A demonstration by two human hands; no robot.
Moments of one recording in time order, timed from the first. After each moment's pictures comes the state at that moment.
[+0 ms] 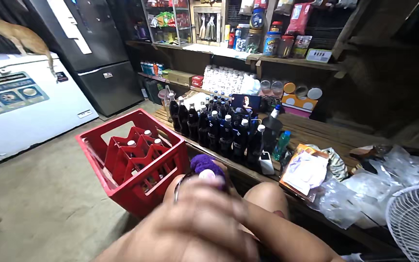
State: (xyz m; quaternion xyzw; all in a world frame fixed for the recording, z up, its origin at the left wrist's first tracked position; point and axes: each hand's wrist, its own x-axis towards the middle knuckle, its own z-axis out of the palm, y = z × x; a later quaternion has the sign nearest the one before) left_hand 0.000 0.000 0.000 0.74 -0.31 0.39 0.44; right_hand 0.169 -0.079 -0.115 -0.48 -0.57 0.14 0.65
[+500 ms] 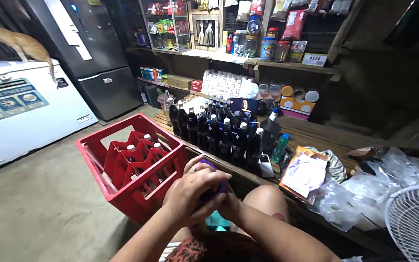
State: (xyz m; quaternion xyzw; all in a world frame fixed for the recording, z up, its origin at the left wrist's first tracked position) left_hand 0.063 0.048 -0.089 0.84 -0.19 0.44 0.25; right_hand 0.177 -0.059 -0.175 -0.35 -0.59 0.18 0.70
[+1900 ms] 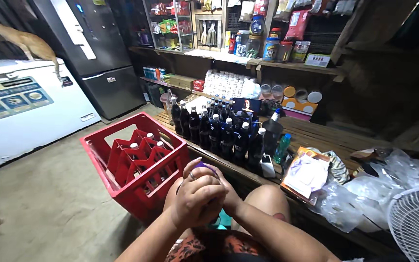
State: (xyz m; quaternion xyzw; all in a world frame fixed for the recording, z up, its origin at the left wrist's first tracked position) left_hand 0.066 0.042 -0.110 0.80 -0.18 0.56 0.13; right_hand 0.179 -0.053 -0.158 -0.50 -0.41 0.39 0.65
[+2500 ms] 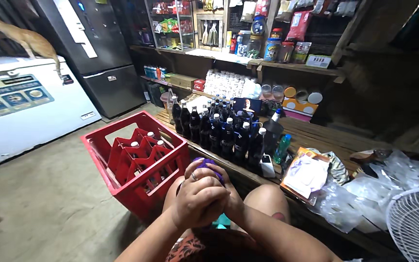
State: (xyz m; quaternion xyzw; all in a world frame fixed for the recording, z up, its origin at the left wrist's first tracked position) left_hand 0.063 0.039 -0.112 0.80 -0.19 0.56 0.13; right_hand 0.165 -0.064 -0.150 -0.35 -0.56 0.26 0.71
